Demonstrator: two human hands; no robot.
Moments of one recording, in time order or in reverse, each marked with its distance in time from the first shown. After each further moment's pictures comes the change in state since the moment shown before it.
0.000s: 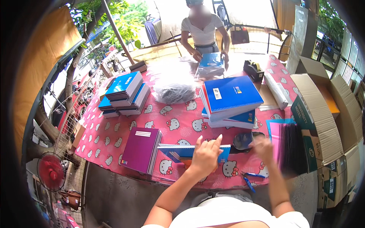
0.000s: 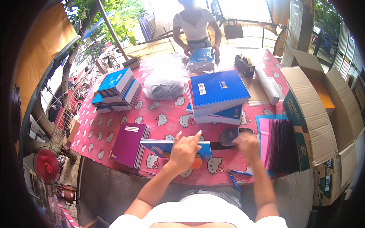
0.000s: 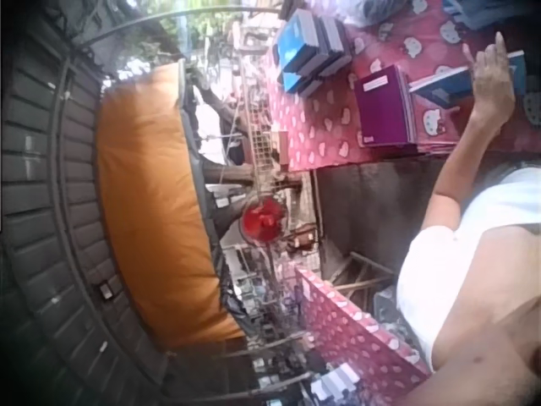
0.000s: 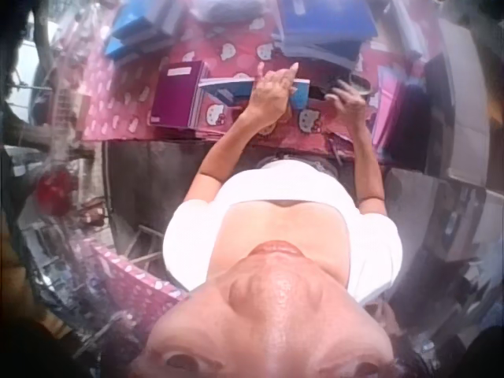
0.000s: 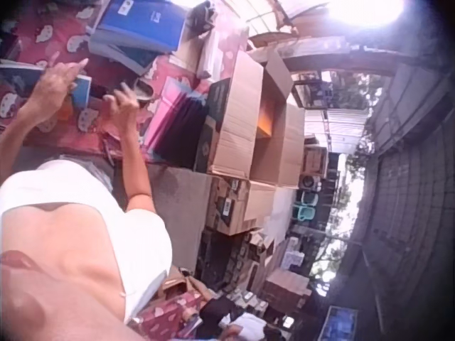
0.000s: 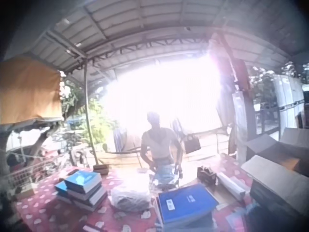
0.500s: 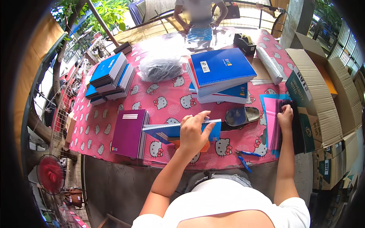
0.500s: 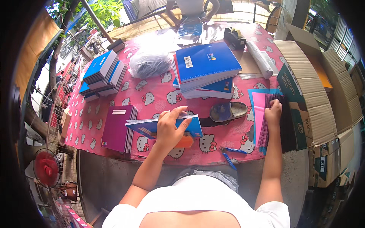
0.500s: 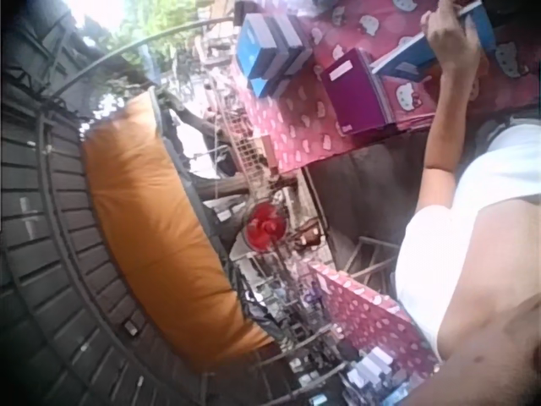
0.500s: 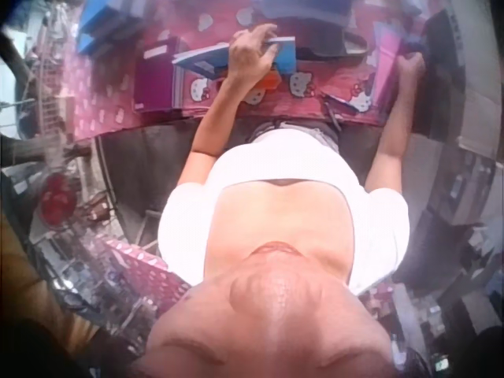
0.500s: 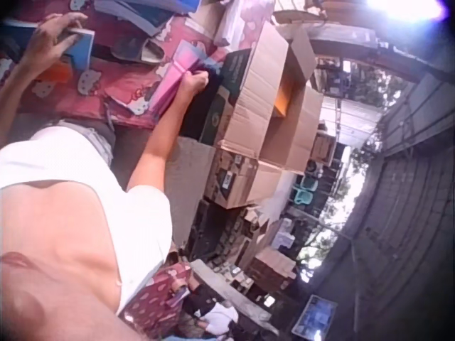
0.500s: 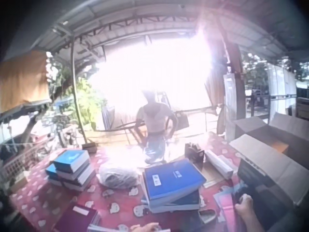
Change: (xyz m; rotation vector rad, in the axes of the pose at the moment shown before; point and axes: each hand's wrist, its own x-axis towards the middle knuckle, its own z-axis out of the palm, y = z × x) left_hand 0.022 0.008 0.003 -0.383 0.176 -0.207; right_hand 0.015 0.118 -0.069 -0.327 0.095 0.569
